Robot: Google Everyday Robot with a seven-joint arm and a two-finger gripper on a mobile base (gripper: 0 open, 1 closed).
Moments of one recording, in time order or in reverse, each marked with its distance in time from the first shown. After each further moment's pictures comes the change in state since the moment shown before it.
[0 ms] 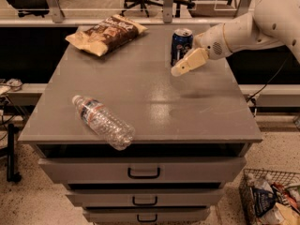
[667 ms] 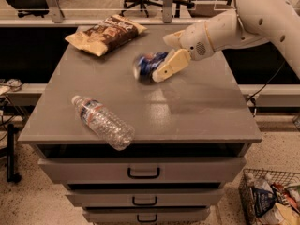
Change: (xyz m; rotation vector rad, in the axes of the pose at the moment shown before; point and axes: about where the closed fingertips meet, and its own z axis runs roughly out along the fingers) arm -0.049 0.079 0.023 -0.191 -0.080 -0.114
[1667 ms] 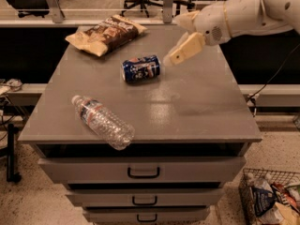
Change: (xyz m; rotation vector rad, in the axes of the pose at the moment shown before) arm -0.033 -0.009 -0.044 0.070 -0.053 -0.084
